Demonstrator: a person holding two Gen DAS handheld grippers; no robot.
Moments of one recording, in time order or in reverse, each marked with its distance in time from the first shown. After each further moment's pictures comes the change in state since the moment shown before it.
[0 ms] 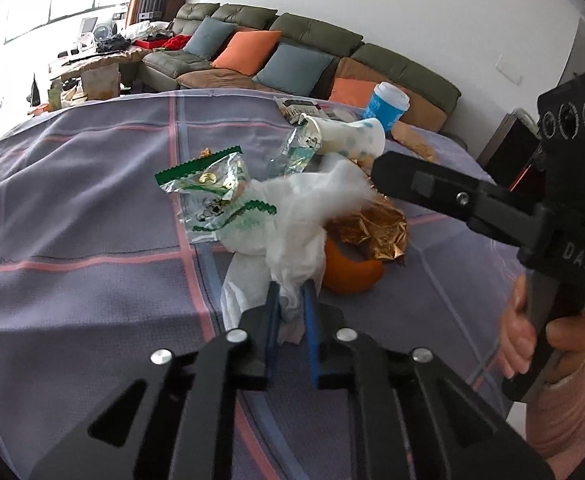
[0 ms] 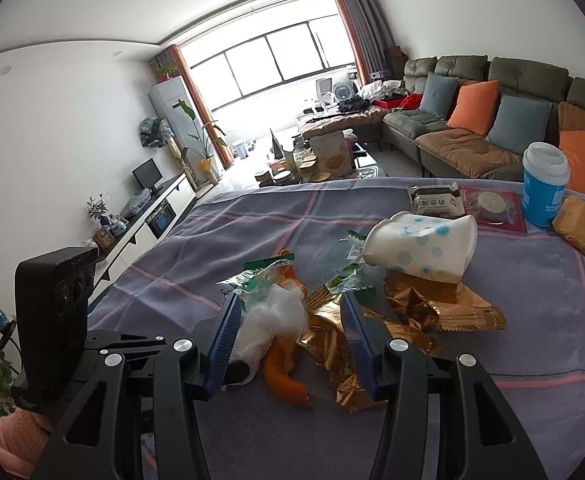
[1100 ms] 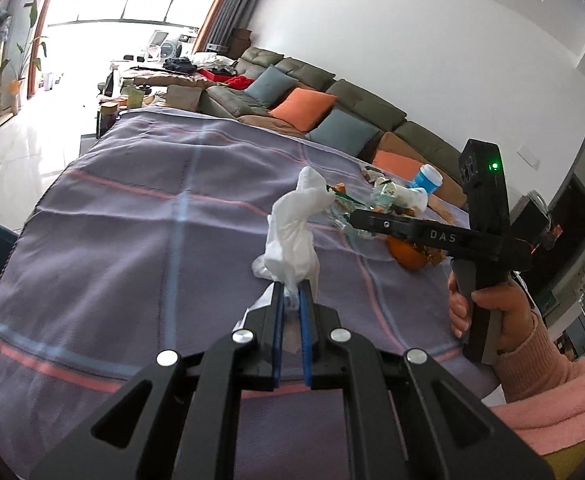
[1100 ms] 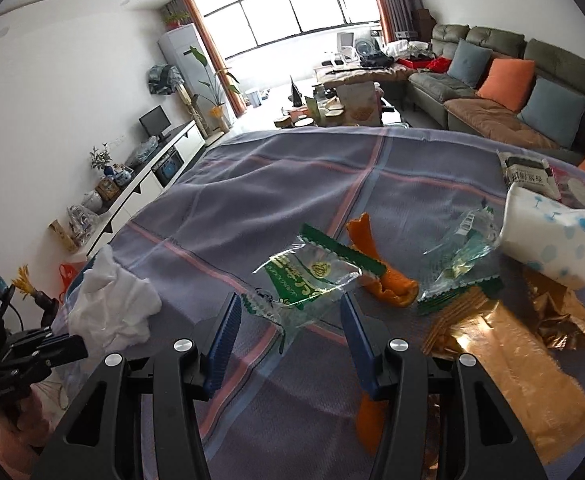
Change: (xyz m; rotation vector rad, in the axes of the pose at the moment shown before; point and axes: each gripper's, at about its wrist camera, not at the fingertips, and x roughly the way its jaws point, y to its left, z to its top) left arm -0.134 0.089 -0.080 -0.198 -0.233 0.062; right arm 0.082 0.051 -0.003 -0.053 0.198 0.011
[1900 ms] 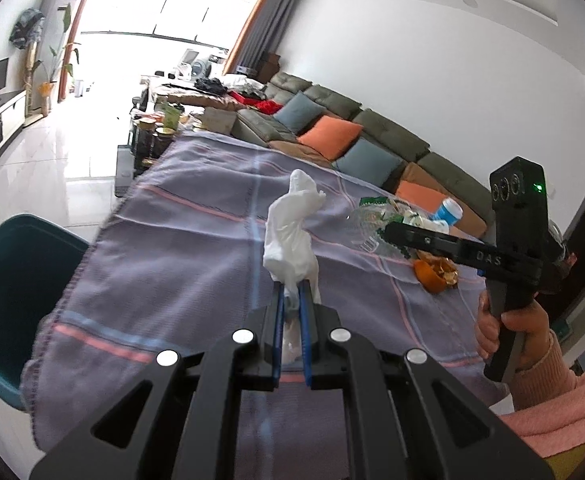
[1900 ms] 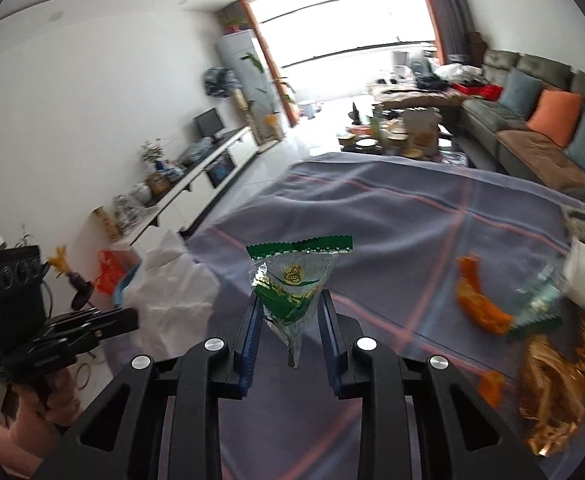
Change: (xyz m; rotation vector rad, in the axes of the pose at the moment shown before) left arm -0.050 0.028 -0.004 -0.060 -0.110 0.085; right arm -0.015 0.070 0.010 -0.134 -0.049 0.178
